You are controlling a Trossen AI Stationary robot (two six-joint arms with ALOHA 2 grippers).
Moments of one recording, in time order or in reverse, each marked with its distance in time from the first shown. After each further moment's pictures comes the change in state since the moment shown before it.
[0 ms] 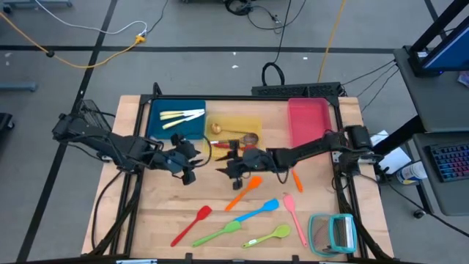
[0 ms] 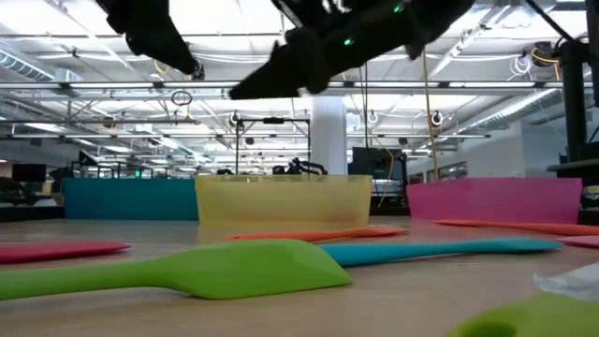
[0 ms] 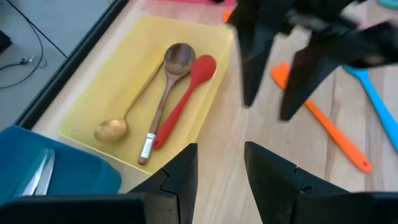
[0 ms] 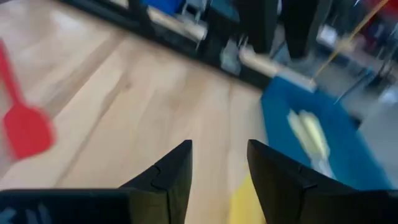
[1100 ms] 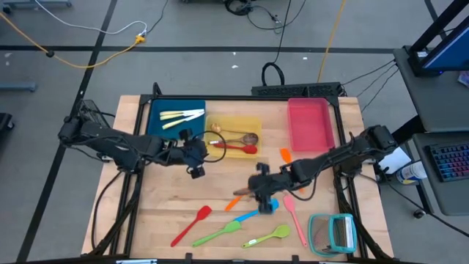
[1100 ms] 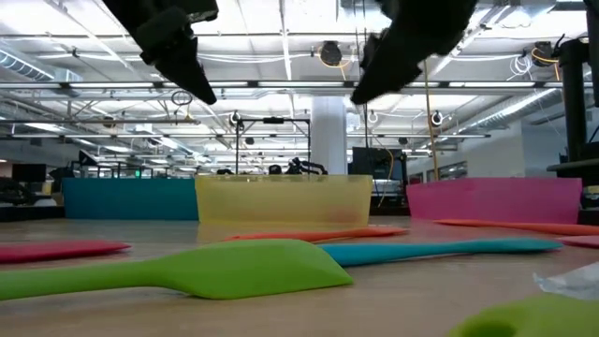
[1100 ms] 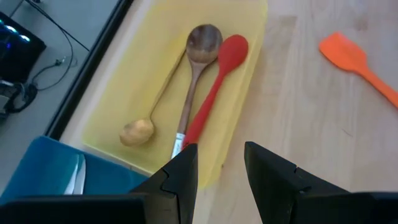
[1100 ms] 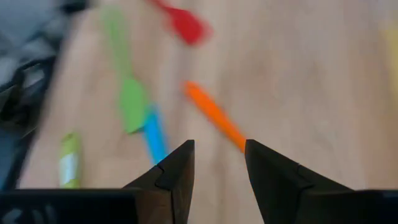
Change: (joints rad) left arm 0.131 0.123 0.000 0.061 0.000 0.182; right arm 0.234 -0.214 -0.002 -0.704 -0.083 0.661
